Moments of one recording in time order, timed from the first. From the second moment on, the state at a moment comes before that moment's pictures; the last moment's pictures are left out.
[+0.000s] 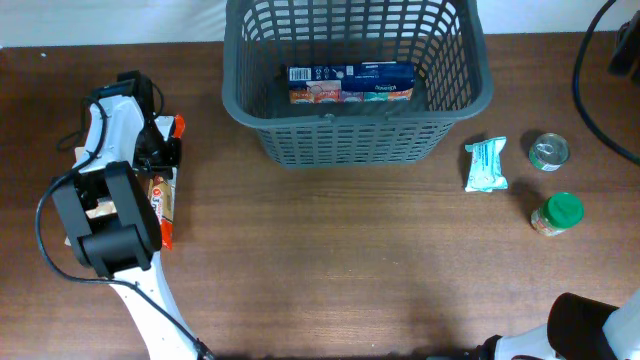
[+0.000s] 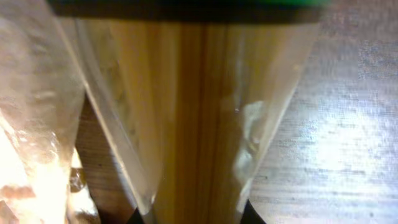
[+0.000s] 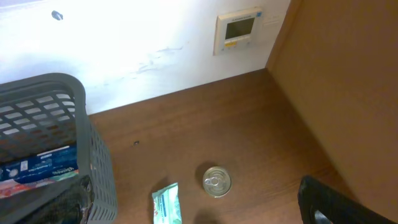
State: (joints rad) left arm 0.21 2.27 1.83 -1.21 -0.10 0.17; right arm -0.32 1.68 2.52 -1.41 0.03 0.00
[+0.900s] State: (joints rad) left arm -0.22 2.08 2.88 -1.28 0.01 0.96; right arm -0.32 1.68 2.52 -1.41 0.03 0.00
